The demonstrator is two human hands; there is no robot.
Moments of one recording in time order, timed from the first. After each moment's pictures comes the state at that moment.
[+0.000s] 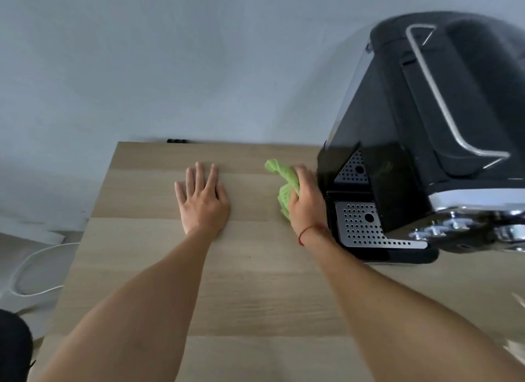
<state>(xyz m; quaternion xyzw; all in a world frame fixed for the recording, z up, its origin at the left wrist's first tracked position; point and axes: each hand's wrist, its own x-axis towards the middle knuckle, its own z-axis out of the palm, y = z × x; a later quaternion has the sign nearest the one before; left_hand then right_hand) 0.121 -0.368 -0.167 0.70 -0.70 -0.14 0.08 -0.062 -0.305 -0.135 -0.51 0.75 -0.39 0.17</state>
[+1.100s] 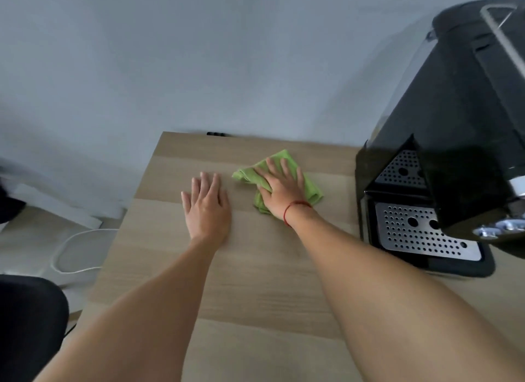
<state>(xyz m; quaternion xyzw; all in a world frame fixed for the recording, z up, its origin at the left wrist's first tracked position) 0.178 -0.348 -0.167 0.73 -0.65 -0.12 0.15 0.011 -0.364 -0.158 -0.70 0.68 -0.07 0.21</state>
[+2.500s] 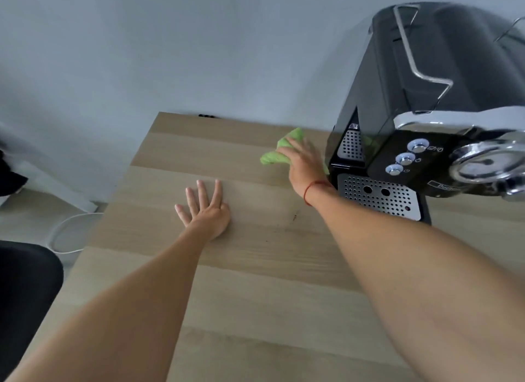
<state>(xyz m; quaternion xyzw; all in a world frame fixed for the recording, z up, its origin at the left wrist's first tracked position) 0.150 -0.253 -0.141 0.74 -0.61 -0.28 -0.06 -0.064 -0.303 -0.119 -0.69 0.69 -0.18 0.13</state>
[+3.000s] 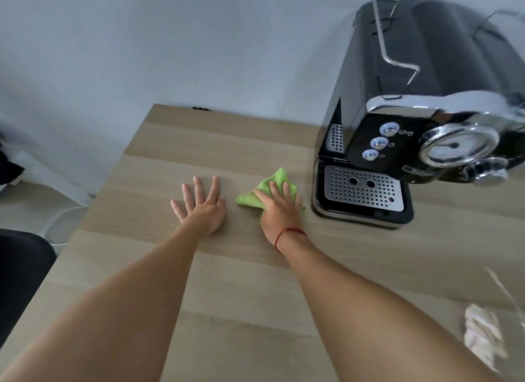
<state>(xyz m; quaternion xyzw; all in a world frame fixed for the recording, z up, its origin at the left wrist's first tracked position) 0.135 -0.231 -0.141 0.74 -0.61 -0.28 -0.05 -0.022 -0.198 -0.141 -0.68 0.71 -0.10 0.18</state>
